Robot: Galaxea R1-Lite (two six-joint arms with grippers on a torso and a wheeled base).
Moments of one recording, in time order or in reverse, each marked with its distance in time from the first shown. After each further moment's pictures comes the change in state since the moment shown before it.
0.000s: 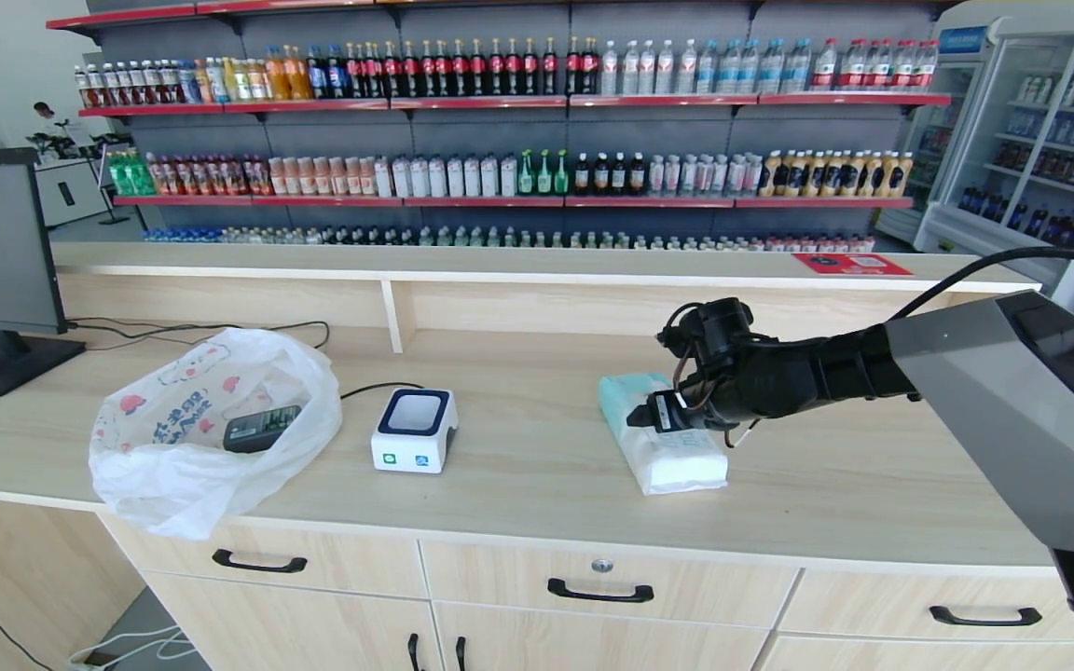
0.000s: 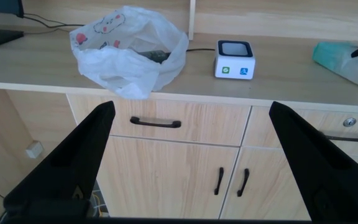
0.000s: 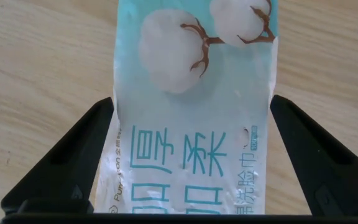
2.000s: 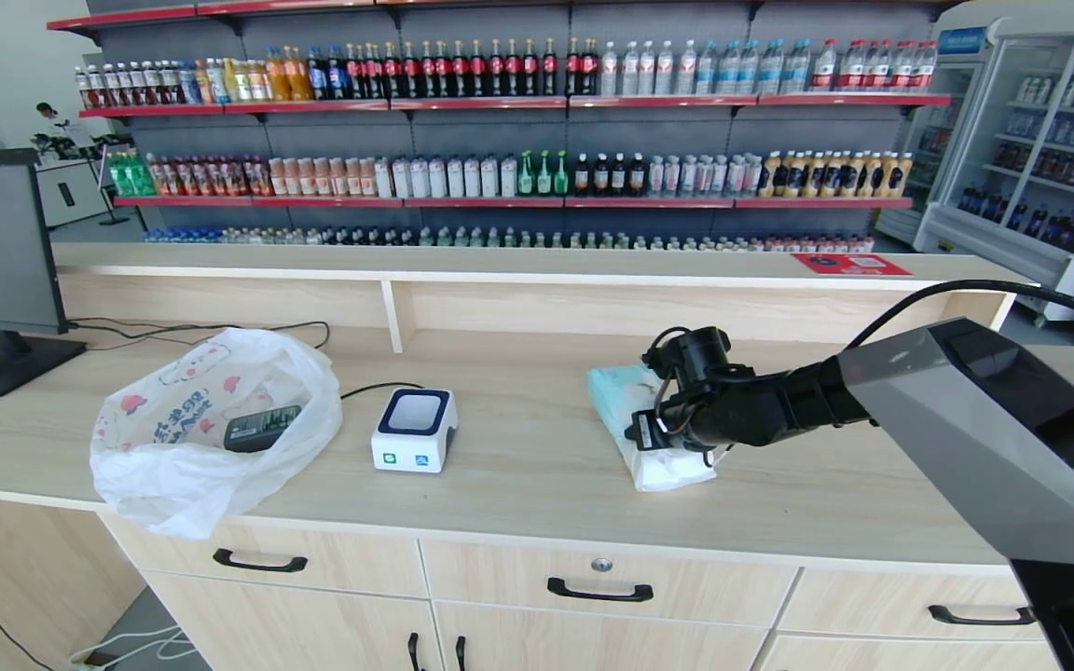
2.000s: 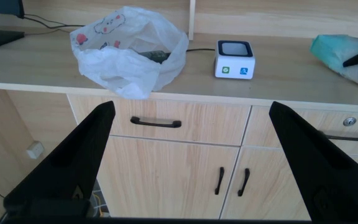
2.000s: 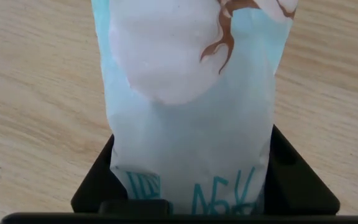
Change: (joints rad) left arm 0.000 0.000 0.000 0.000 0.000 0.004; right arm 0.029 0.075 0.040 -0.130 0.008 0.035
